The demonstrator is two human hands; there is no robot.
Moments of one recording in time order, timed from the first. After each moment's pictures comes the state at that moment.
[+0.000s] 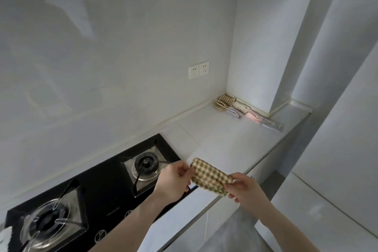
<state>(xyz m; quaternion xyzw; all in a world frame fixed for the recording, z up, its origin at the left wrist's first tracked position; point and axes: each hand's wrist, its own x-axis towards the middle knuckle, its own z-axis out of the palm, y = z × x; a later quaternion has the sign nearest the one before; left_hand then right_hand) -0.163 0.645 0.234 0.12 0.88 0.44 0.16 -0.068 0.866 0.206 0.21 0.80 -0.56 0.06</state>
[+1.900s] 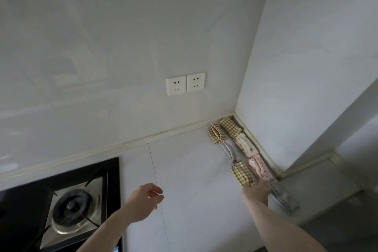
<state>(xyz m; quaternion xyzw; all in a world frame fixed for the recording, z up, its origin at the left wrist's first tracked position) -0.432 0.876 0.129 -0.12 0.87 0.41 0.26 -0.480 1.236 0.025 0.46 0.80 -0.38 0.05</state>
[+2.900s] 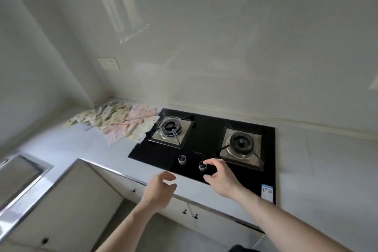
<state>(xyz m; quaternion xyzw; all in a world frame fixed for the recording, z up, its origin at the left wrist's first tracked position) -0.014 0.555 0.158 -0.42 0.83 0.37 -0.01 -0.194 0.710 0.127 -0.32 0.80 -0.41 0.30</state>
